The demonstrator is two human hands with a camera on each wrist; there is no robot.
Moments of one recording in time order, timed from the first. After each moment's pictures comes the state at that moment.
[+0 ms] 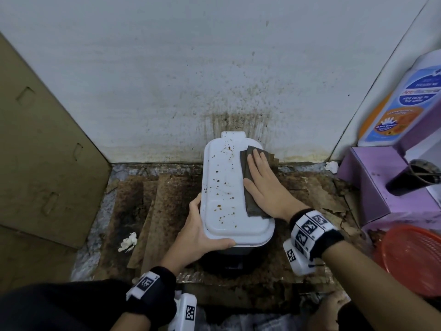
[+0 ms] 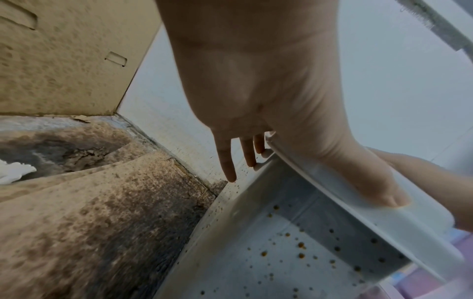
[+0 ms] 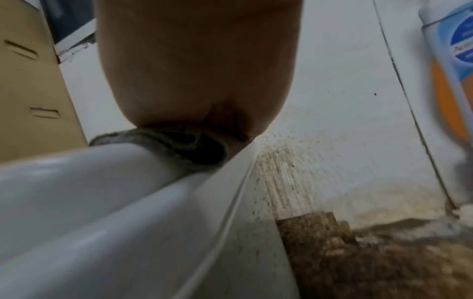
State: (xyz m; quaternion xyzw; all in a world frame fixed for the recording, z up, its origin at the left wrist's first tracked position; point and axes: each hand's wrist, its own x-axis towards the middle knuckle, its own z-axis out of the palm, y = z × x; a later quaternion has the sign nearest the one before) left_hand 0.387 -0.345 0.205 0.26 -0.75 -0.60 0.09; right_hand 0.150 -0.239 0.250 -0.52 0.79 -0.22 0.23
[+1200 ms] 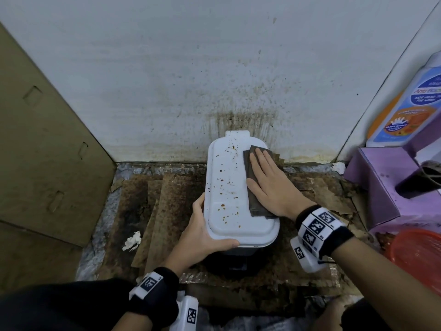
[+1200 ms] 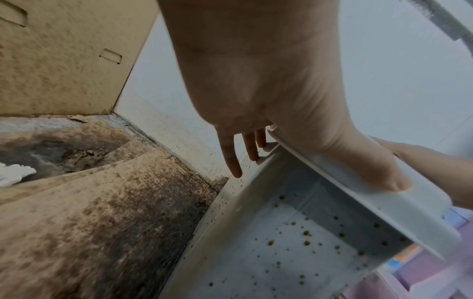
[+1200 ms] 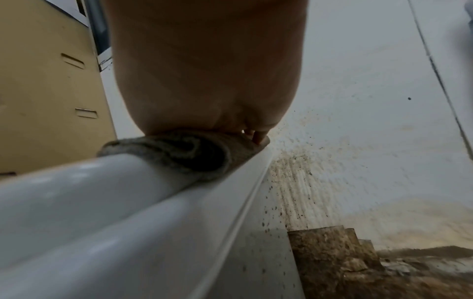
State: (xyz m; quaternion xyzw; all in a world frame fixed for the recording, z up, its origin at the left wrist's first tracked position) left_hand 0.388 -0.346 0.204 0.27 -0.75 -0.60 0.10; right_hand 0.142 -0.245 0.251 -0.56 0.81 -0.11 0.14
